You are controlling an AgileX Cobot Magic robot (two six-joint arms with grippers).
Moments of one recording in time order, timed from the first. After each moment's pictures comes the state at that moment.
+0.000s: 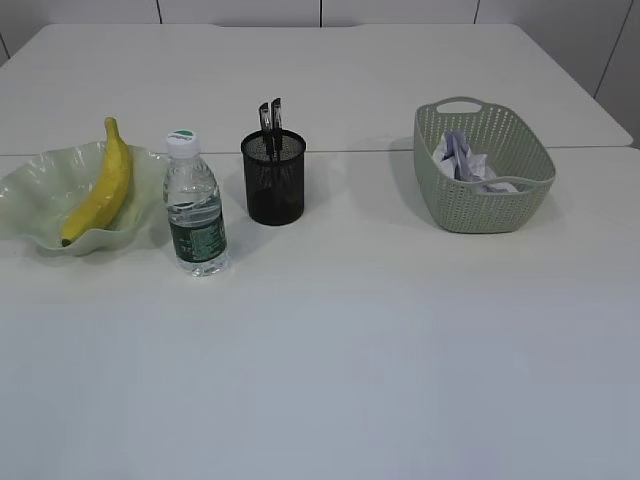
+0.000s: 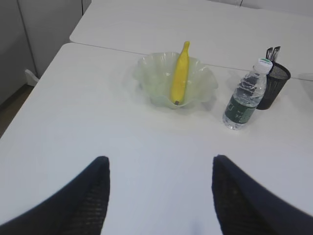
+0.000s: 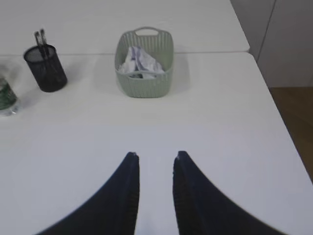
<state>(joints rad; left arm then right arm) -0.07 0.05 -0.80 0.11 1.22 -0.28 0.12 0.22 -0.98 -0.05 1.27 0.05</state>
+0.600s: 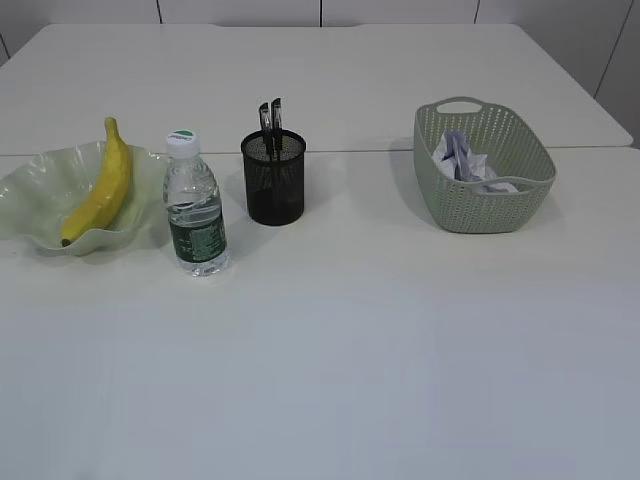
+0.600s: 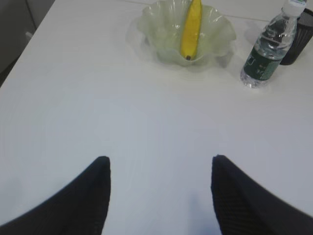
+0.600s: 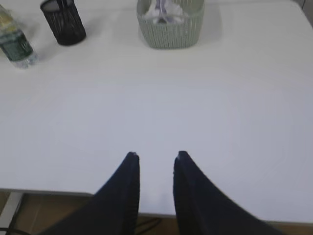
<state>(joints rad) -0.07 0.01 -0.61 0.11 1.19 -0.27 0.12 -0.02 -0.63 0.05 1.28 0.05</state>
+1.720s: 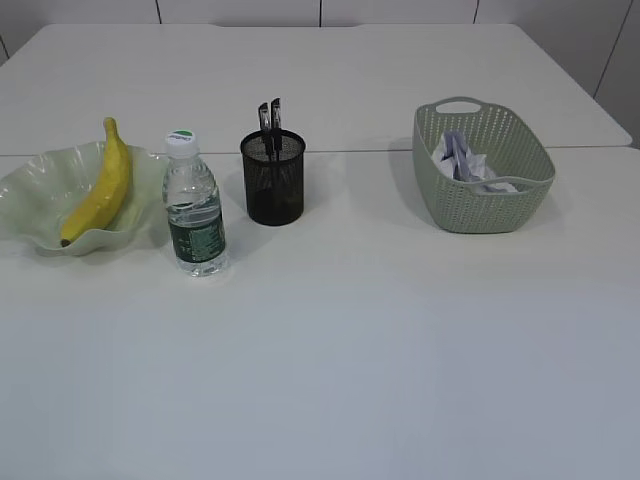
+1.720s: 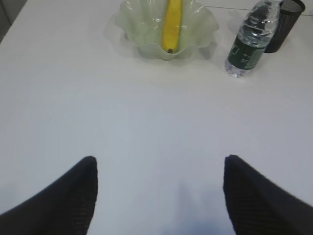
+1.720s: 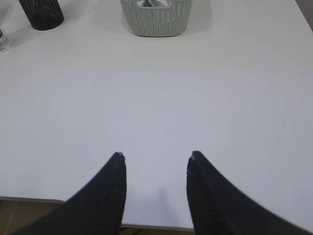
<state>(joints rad) -0.07 0.01 -0.53 0.03 1.12 -0.20 0.12 -0.02 -0.50 0.00 1.15 0.03</state>
